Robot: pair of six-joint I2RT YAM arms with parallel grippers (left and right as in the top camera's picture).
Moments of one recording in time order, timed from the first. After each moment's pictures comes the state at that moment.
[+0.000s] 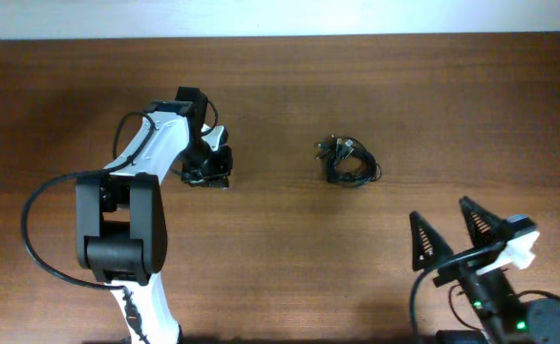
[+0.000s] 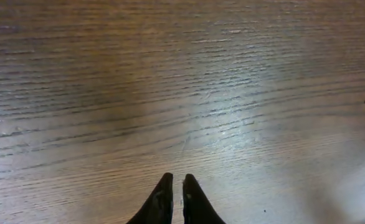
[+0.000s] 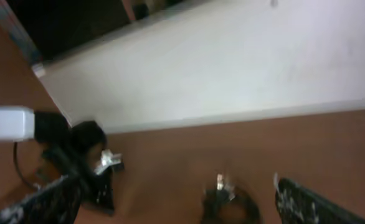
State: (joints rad) left arm -0.09 2.05 1.46 -1.04 0.30 -0.11; right arm -0.02 0.21 0.57 -0.41 -0.40 0.34
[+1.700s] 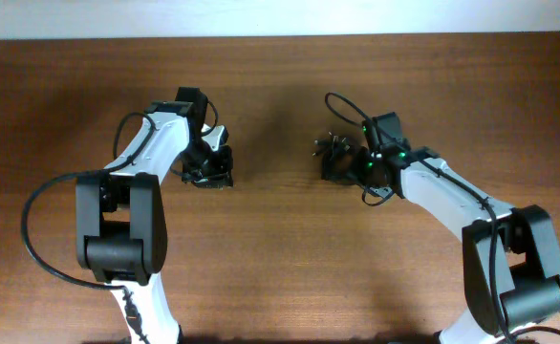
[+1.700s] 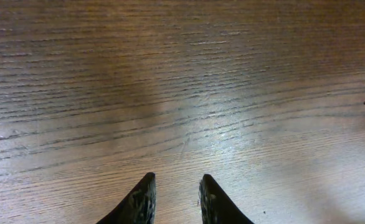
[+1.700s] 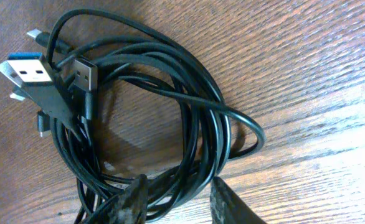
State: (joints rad) left arm -0.09 2.05 1.46 -1.03 0.30 -0.11; right arm 0.30 1.80 1.06 -0.44 -0.07 0.85
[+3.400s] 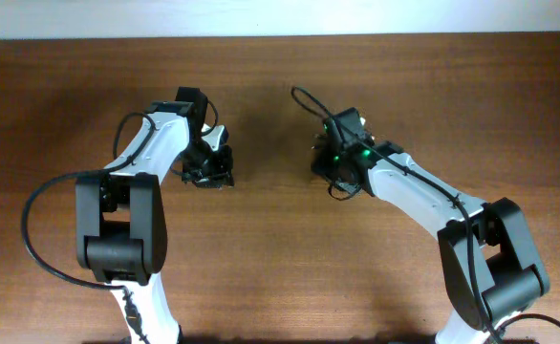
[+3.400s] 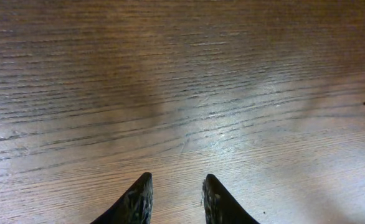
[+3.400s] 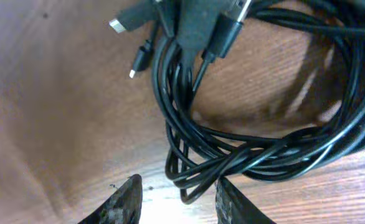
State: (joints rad) left arm -0.09 2.05 1.46 -1.03 0.30 -0.11; right arm 0.45 1.86 1.18 -0.42 -0.08 1.03
